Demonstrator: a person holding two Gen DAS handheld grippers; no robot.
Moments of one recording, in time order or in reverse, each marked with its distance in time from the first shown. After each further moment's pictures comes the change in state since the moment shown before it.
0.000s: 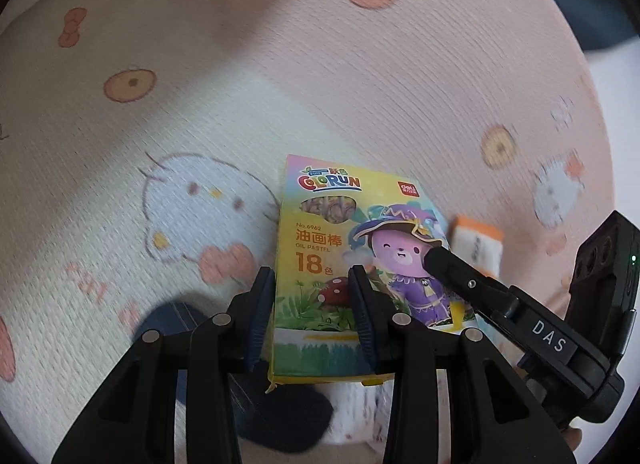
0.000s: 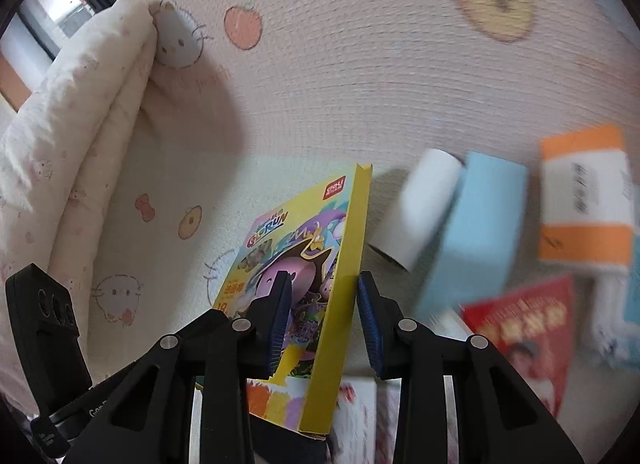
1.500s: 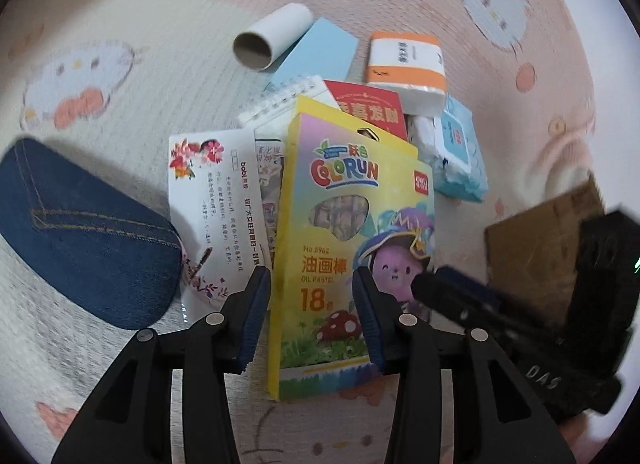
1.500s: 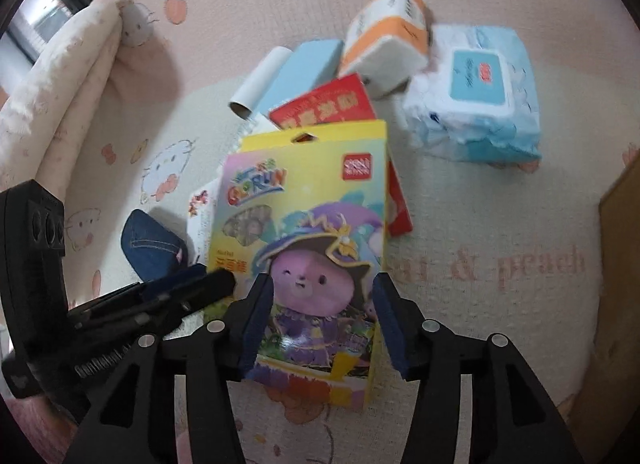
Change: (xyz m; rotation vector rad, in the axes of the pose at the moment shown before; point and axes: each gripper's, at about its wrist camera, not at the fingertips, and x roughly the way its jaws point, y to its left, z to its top) left arm 0.034 -0.060 -0.131 0.248 0.251 -0.063; right arm -0.069 -0.119 -0.146 0.102 0.047 -0.093
